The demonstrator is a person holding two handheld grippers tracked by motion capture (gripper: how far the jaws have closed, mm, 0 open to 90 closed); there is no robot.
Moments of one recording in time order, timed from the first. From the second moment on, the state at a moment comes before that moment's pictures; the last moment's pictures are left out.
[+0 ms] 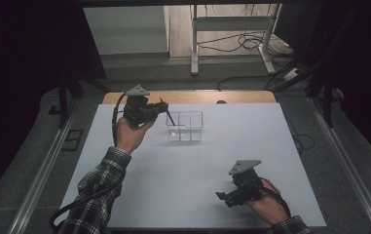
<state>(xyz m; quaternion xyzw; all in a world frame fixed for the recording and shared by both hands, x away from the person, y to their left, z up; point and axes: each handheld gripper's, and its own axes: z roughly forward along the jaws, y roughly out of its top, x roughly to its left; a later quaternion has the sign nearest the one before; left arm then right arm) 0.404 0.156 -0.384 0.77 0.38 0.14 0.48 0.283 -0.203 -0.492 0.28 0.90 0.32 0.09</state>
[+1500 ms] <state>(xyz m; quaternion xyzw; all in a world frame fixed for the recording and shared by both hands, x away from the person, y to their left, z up) 0.431 0.148 -0.394 0.77 0.41 0.15 0.47 0.284 -0.203 -0.495 0.28 0.90 0.31 0.08</state>
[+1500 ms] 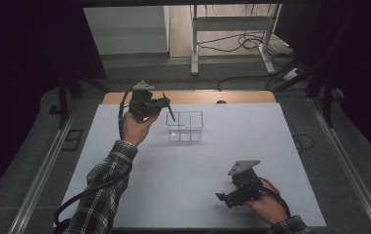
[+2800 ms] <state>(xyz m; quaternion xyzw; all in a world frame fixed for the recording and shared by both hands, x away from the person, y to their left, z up) 0.441 0.135 -0.426 0.78 0.42 0.14 0.44 0.285 -0.203 -0.495 0.28 0.90 0.32 0.08</state>
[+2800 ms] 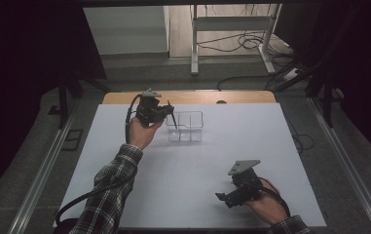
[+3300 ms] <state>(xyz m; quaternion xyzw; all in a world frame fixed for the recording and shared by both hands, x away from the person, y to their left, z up) 0.443 0.134 -0.437 0.79 0.42 0.13 0.44 0.285 -0.202 -0.496 0.28 0.91 0.31 0.08</state>
